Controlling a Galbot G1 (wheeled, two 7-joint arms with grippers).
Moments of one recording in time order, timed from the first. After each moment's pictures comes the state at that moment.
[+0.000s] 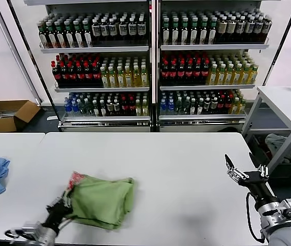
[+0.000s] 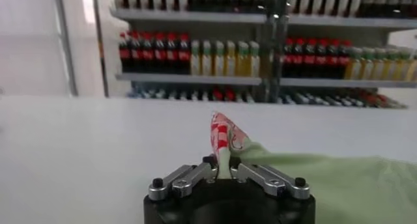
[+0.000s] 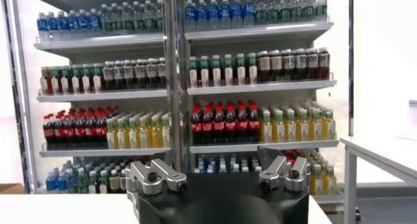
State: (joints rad) left arm 1.65 -0.91 -0.55 -2.04 -0.65 0.06 -0.26; right arm -1.59 0.91 0.72 2.20 0.70 -0.09 0.15
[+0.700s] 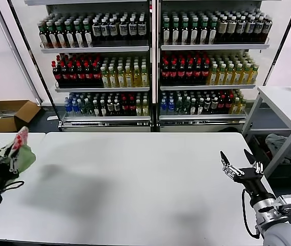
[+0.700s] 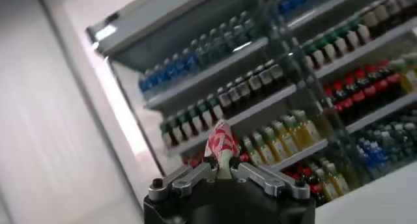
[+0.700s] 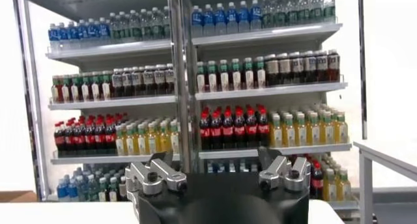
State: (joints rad) left arm 1.71 -0.75 -0.96 -2.02 -0.38 -0.06 -0.14; right arm -1.55 0.91 0.69 2.20 0.70 -0.08 0.15
